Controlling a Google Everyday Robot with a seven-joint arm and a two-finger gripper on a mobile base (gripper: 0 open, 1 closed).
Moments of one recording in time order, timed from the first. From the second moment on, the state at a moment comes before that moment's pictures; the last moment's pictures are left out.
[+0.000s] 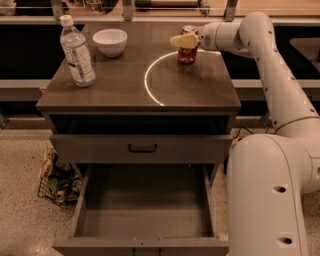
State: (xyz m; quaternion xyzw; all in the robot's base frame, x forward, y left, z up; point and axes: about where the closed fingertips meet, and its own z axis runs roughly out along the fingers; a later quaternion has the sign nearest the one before) arm 0.890 -0.114 0.895 -0.31 0.74 0.24 0.55
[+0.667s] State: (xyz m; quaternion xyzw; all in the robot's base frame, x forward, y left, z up) arm 0.879 -0.121 0.933 -0.33 0.71 0.22 0.58
